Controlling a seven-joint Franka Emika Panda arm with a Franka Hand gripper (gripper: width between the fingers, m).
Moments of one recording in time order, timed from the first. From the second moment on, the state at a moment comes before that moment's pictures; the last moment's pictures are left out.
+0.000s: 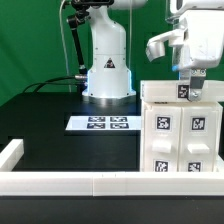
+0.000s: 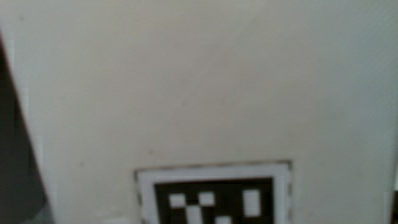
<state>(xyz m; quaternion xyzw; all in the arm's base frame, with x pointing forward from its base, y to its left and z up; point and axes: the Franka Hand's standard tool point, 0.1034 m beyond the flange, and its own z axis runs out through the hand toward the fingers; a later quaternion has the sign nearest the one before) 0.614 0.096 0.138 0.76 0.64 0.06 0.07</state>
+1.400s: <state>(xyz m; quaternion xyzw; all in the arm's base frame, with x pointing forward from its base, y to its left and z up) 0.600 0.093 0.136 0.93 0.37 0.05 0.04</state>
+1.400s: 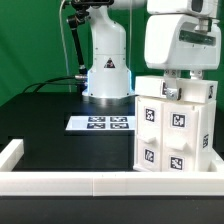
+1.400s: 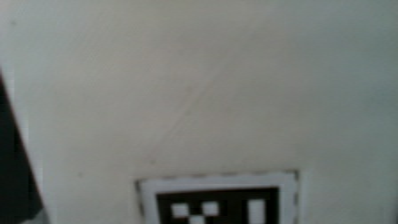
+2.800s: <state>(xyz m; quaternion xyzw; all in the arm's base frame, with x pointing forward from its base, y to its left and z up) 0.596 0.109 0.134 0.99 -0.15 0.05 -0.02</state>
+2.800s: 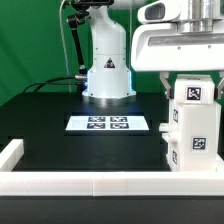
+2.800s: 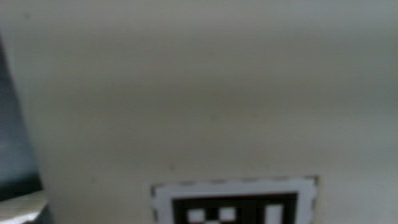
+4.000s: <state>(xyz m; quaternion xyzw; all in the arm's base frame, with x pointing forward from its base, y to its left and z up) 0.595 0.112 0.142 0.99 -0.15 0.04 -0.02</state>
